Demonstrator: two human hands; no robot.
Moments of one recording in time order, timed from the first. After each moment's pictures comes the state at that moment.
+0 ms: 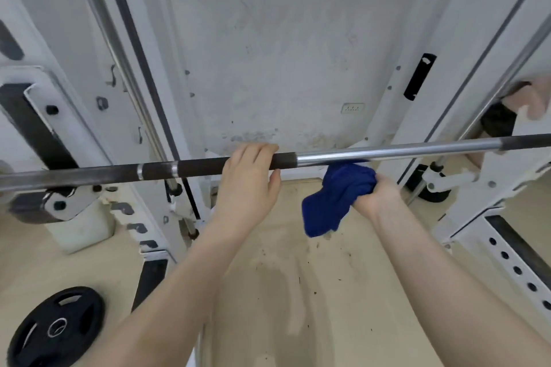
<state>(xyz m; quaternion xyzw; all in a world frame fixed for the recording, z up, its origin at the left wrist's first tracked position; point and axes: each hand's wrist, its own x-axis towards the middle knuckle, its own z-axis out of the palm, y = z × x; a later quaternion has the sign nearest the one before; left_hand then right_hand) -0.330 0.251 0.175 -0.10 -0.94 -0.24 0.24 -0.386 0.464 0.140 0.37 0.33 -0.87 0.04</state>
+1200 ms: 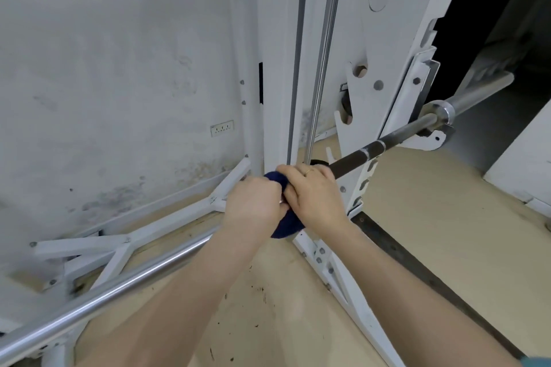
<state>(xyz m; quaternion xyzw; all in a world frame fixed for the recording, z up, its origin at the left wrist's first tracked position) -0.510 0.671 0.191 -0.29 -0.96 -0.03 0.00 -0.489 0.790 0.147 -0.02 0.95 -0.16 -0.28</state>
